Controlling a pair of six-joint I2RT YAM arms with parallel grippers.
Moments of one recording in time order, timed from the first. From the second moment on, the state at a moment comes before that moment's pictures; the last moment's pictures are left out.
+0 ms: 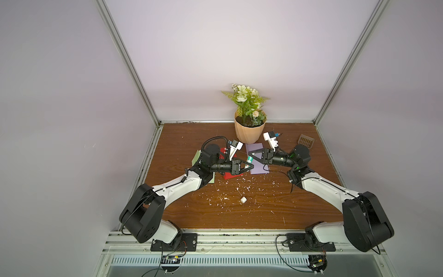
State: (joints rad) left arm -0.61 1.46 0.83 0.46 0.91 -0.71; right arm 0.40 1.38 0.73 0.83 -0.95 1.16
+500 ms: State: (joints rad) left arm -0.61 1.46 0.81 0.45 0.91 -0.72; right arm 0.40 1.38 0.78 0.64 -0.92 1.01
